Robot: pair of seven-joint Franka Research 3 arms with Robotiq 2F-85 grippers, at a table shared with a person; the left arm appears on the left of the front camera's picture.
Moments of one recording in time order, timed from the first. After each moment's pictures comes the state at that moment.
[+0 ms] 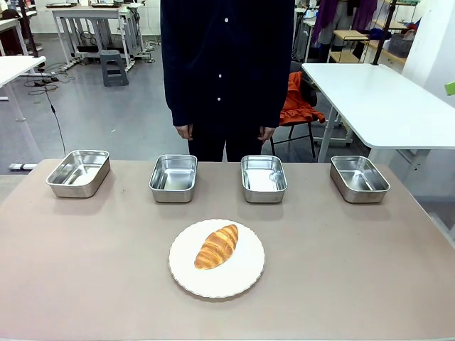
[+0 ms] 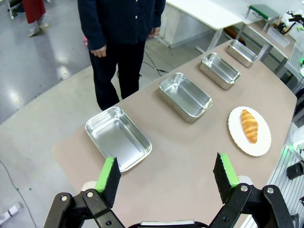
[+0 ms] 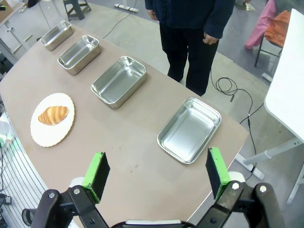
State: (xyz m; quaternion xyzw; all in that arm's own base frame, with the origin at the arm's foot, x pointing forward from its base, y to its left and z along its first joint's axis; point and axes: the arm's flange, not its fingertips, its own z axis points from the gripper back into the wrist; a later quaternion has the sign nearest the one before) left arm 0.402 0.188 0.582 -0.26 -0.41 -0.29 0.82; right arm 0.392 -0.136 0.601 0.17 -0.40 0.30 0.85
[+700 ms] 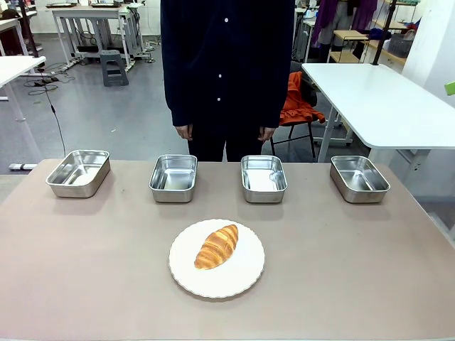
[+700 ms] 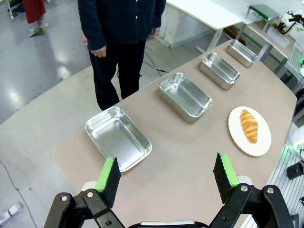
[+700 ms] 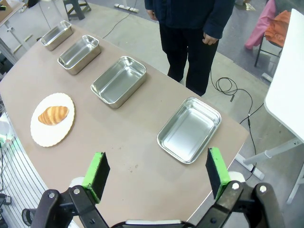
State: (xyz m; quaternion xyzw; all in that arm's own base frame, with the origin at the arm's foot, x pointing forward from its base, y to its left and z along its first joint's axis) left arm 0.402 0.188 0.582 -0.26 -0.41 -0.29 0.82; right arm 0.392 -0.136 0.601 0.17 -0.40 0.30 0.85
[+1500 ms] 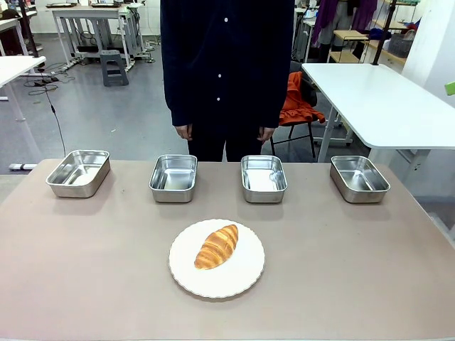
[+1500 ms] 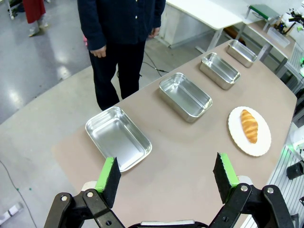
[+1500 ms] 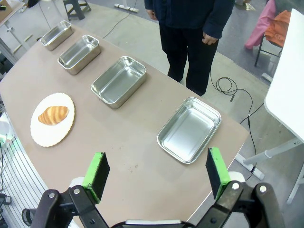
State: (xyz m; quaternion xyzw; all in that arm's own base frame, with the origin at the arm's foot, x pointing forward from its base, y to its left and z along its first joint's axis) left arm 0.402 0.188 0.582 -0.26 -0.41 -0.29 0.82; right arm 0.392 -0.136 0.601 0.17 -0.40 0.30 0.85
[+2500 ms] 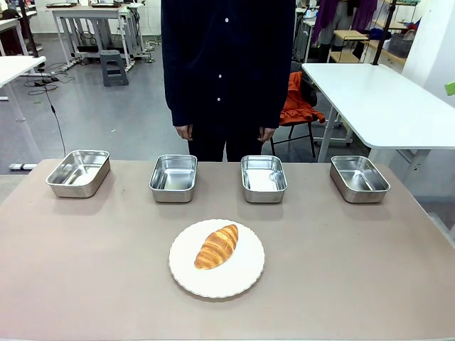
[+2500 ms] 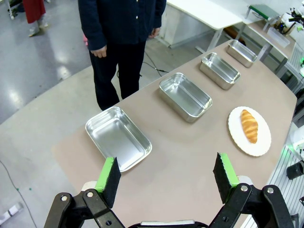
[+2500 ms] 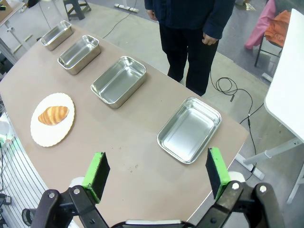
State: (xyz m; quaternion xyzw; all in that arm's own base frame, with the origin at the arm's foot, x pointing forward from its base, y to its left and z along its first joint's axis) left arm 0.402 0.188 0.582 -0.26 -0.41 -0.29 0.82; right arm 0.392 -0.136 0.601 0.17 -0.40 0.30 0.85
